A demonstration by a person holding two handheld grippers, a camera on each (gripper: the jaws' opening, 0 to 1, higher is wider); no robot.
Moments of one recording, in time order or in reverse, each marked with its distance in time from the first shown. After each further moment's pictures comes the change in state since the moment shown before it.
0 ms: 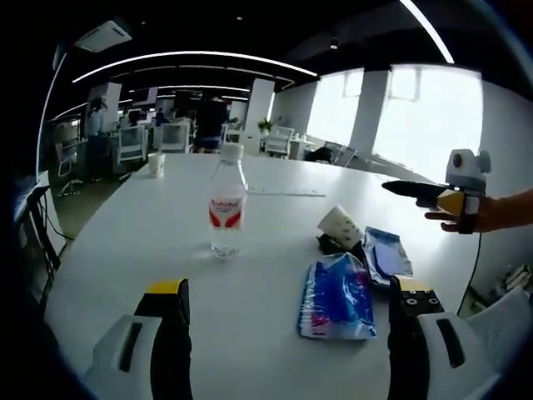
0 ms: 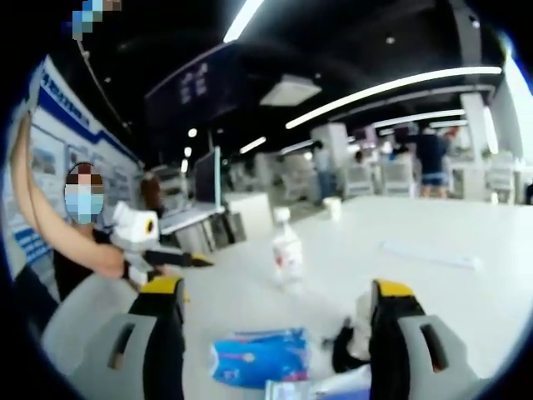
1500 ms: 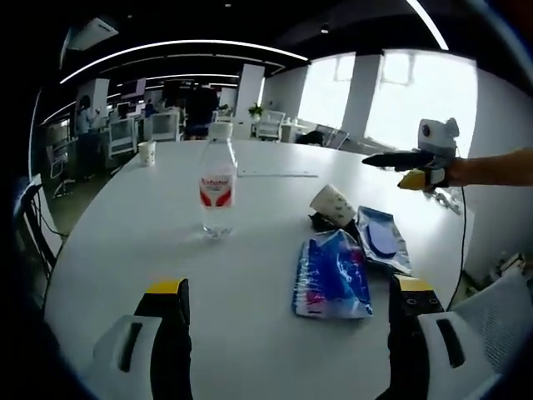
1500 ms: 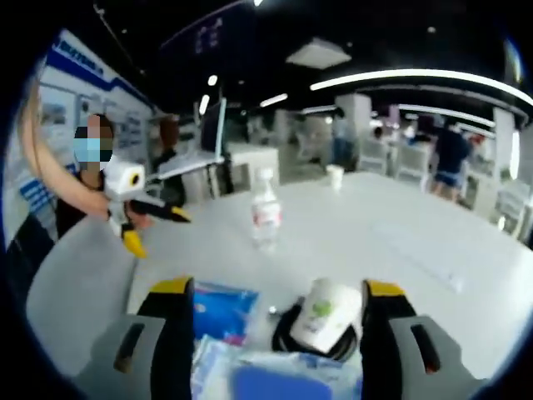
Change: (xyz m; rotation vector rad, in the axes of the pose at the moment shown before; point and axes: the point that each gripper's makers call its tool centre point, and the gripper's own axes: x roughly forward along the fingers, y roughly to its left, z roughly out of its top) left arm -0.006 -0.003 -0.026 0.006 0.077 -0.027; right arm 0.003 -0.055 -0.018 -0.210 0.287 0.107
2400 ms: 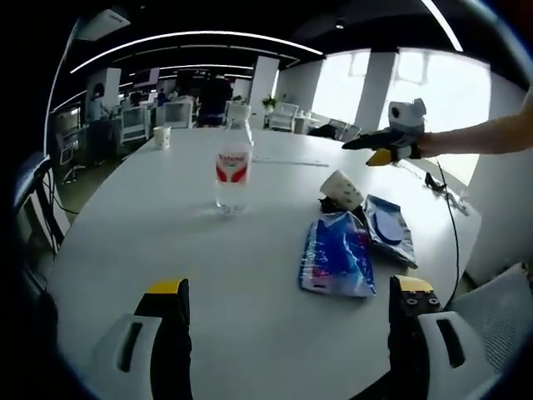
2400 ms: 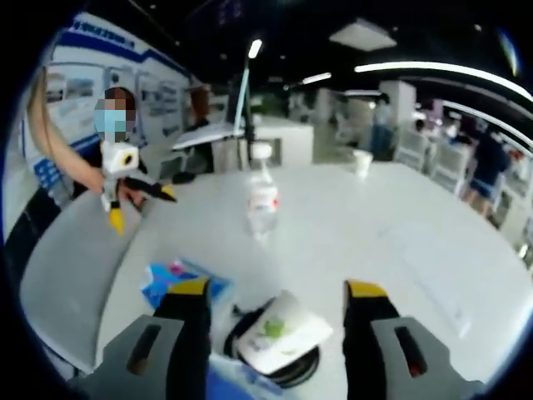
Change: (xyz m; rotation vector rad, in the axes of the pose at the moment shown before) left arm -0.017 0.007 -0.025 -0.046 0.046 0.064; right arm 0.043 -0.054 0.001 -0.084 0.100 0.157
